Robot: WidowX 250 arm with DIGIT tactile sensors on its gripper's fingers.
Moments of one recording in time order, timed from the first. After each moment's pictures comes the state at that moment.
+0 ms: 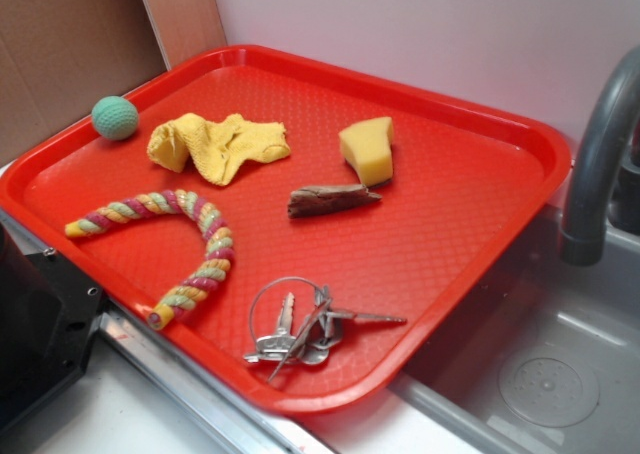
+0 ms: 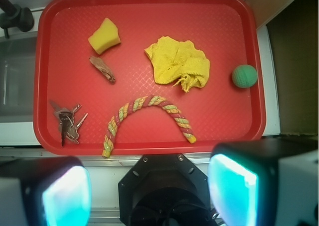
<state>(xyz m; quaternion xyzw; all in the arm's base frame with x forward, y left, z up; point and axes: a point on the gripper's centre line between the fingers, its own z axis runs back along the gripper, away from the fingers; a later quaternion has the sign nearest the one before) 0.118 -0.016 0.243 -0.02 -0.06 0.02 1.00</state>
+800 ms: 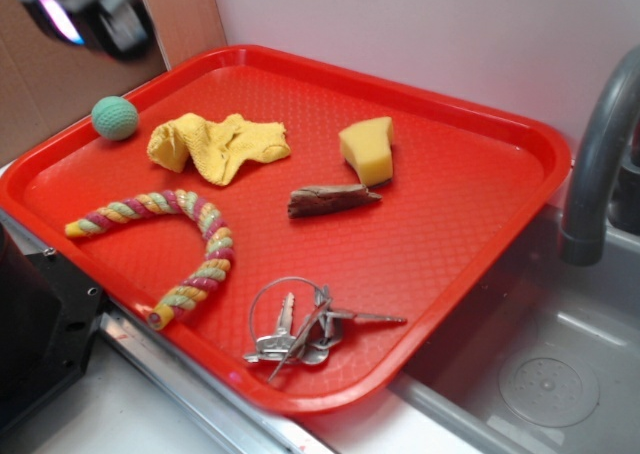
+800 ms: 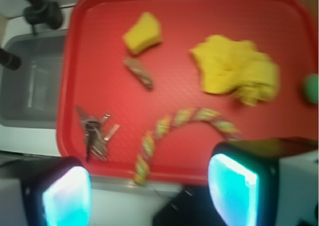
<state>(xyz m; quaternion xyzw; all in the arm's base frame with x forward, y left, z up) 0.141 -0.063 0.175 -0.11 -0.09 -0.03 0.99</state>
